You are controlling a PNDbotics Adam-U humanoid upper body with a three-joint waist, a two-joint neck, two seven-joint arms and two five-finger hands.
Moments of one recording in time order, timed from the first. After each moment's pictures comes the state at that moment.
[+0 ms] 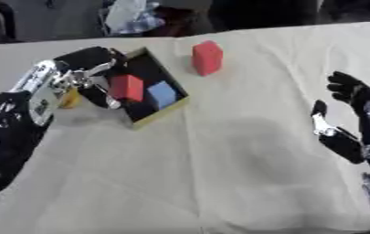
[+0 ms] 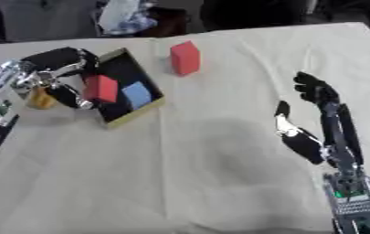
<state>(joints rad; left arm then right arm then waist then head) -0.88 0.39 -0.32 -1.02 -0.86 -0.35 -0.35 -0.11 -0.22 -0.01 -1.78 0.40 -0.21 -0.08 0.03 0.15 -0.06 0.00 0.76</state>
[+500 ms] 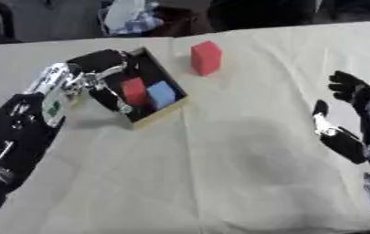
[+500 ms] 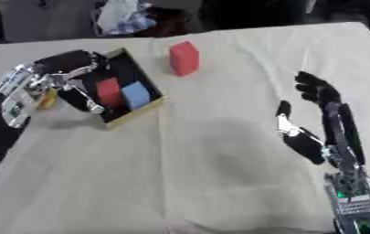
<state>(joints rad) -0.88 0.37 -0.32 -1.02 -0.85 -0.35 -0.35 -0.11 -0.22 0.00 -1.78 0.40 -0.21 -0.08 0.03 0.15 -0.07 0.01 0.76</state>
